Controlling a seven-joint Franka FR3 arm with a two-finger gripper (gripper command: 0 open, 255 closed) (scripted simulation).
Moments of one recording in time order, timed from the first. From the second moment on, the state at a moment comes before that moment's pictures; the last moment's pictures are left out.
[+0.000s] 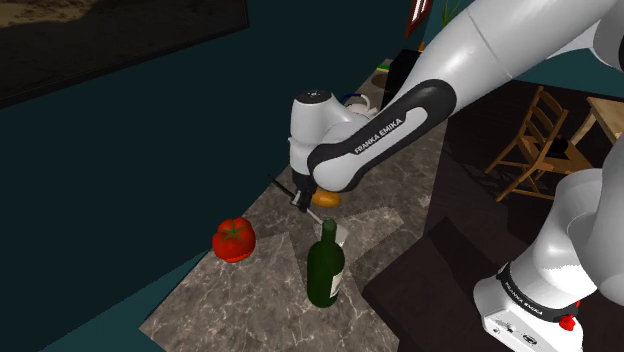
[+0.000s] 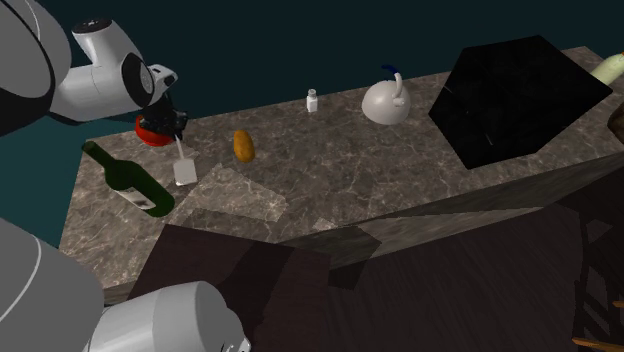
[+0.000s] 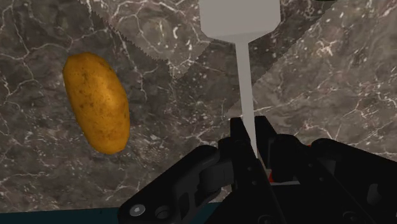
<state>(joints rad) 0.54 0.22 -0.02 -2.23 0.00 2.52 0.08</state>
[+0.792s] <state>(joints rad) 0.54 0.36 -0.02 -2.24 0.00 2.66 0.08</state>
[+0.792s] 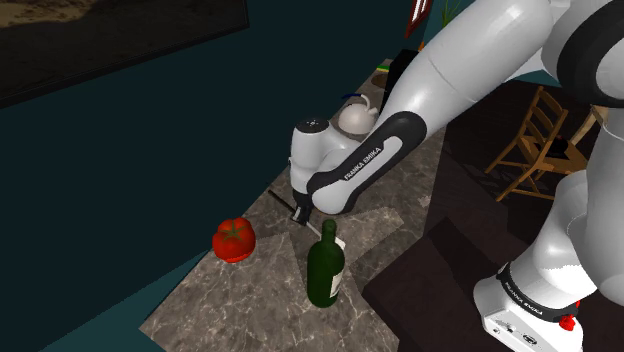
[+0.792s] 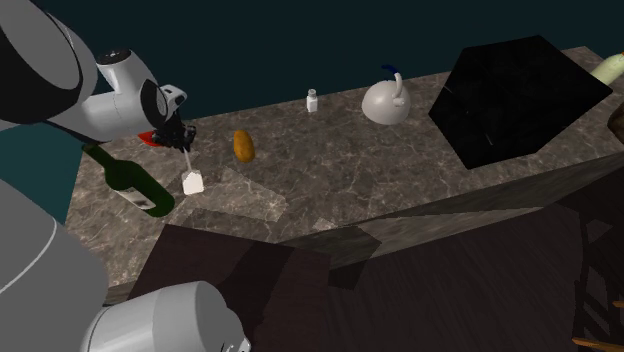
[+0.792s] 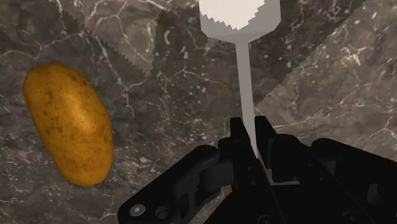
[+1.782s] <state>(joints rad) 0.53 0.53 -0.02 -2.21 0.01 2.82 0.07</state>
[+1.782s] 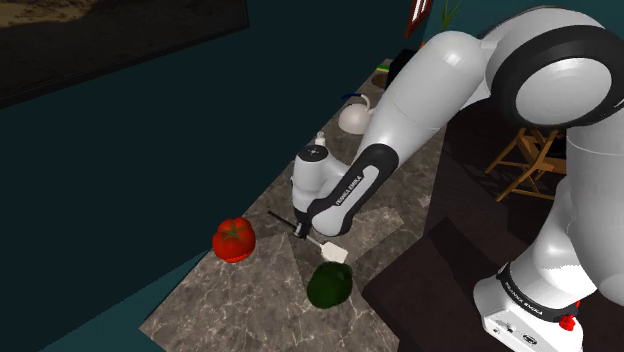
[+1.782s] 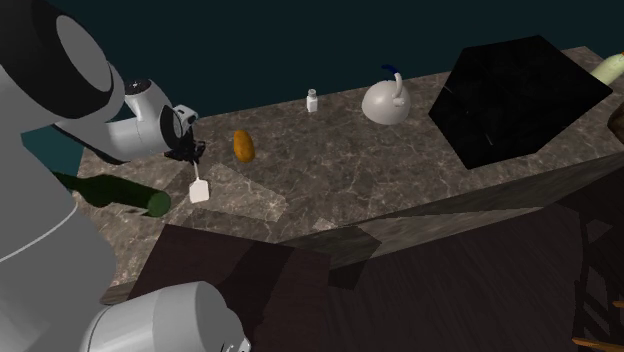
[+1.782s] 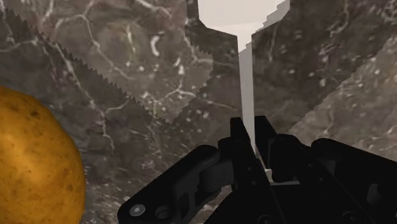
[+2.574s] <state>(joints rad) 0.54 0.57 -0.02 -2.20 0.01 2.83 0.07</state>
